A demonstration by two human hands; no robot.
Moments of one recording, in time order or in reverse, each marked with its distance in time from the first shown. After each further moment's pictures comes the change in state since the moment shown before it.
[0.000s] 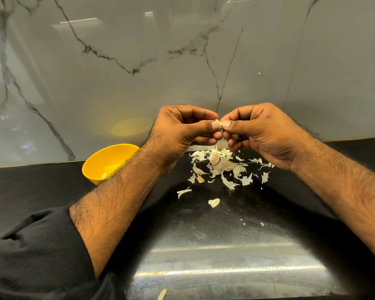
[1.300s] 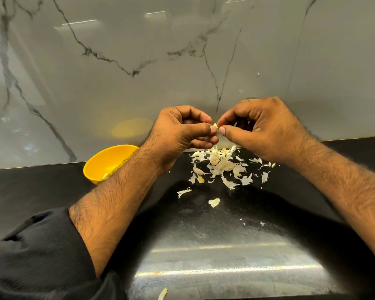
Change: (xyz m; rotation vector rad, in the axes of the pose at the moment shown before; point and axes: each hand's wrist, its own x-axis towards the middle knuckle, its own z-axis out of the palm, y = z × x) left_hand -0.002 0.007 -0.001 0.031 0.005 -0.091; right_hand -0.008 -0.011 0.002 -0.770 0.135 -0.451
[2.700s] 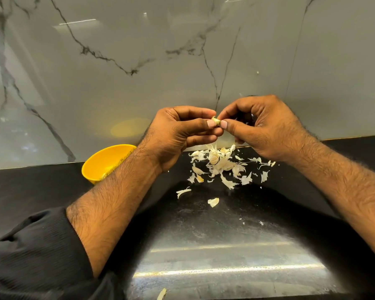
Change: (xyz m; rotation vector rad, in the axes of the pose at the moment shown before) left_hand -0.001 0.003 0.001 -0.187 -0.020 -0.042; right_hand 0.002 0.006 0.001 0.130 -0.005 0.034
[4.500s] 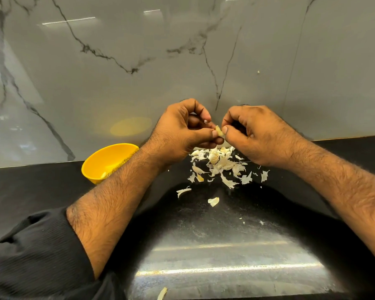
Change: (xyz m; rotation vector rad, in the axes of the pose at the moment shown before) left_hand 0.002 -0.004 0.001 0.356 -0.056 0.134; right_hand 0.000 -0.002 0.008 -0.299 -0.129 0.019
